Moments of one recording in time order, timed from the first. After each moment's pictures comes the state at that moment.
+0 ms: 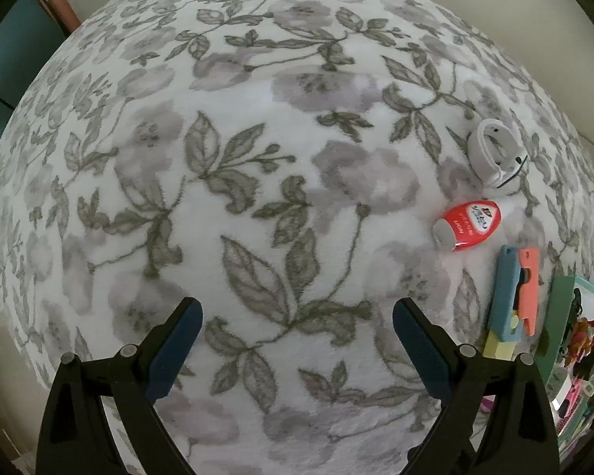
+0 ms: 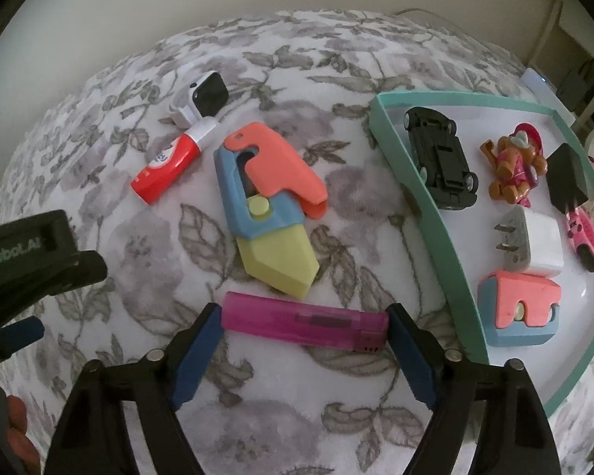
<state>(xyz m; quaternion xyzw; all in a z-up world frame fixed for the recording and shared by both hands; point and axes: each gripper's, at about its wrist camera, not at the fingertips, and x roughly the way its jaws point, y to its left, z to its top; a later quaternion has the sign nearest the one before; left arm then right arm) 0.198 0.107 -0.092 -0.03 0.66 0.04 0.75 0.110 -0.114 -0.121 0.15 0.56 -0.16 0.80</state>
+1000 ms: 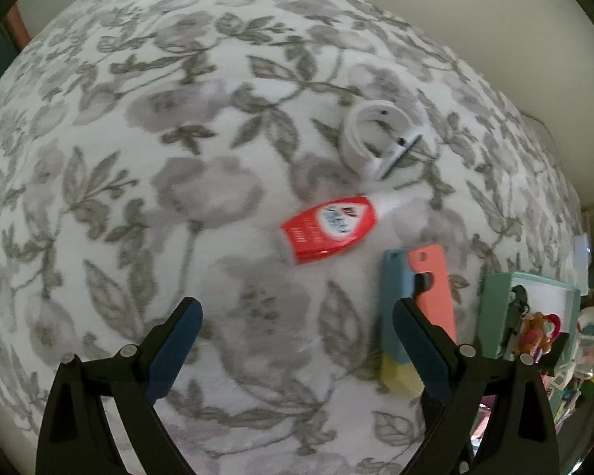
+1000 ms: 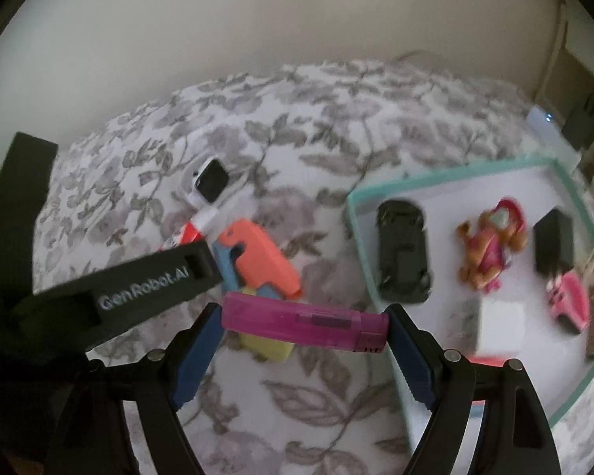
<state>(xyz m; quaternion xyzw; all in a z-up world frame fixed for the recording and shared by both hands) 0.222 -0.004 -0.100 -0.06 0.64 -0.06 0.76 0.116 -0.157 -0.072 0.14 0.50 -0.13 0.84</state>
